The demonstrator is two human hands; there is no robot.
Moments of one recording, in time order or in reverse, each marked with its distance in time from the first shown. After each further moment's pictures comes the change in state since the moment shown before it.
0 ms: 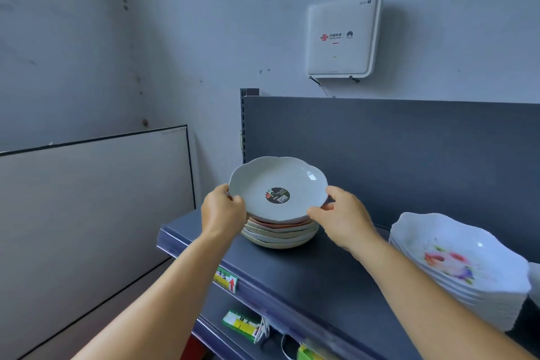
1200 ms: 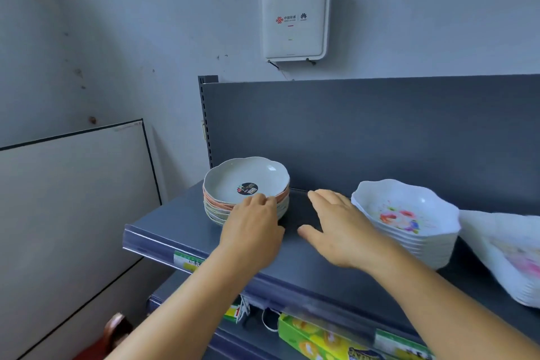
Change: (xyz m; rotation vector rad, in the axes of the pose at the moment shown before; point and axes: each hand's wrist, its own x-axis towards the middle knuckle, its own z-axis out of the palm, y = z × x) left_hand -0.084 0.028 0.023 0.939 -0.436 0.675; right_hand -0.067 0.012 -0.030 -0.541 -0.149 -0.143
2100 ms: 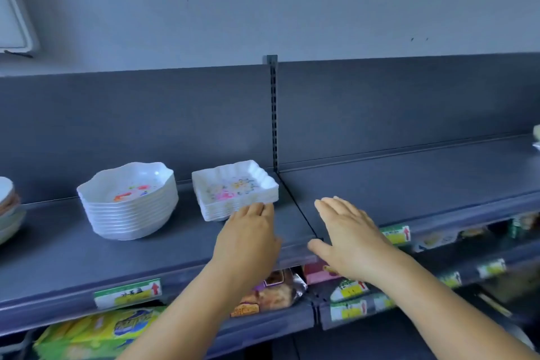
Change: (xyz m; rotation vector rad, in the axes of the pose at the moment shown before) left_hand -0.117 0.357 0.008 -0.173 -0.094 0.672; right_hand -0.339 0.214 -0.111 -0.215 0.060 0.653
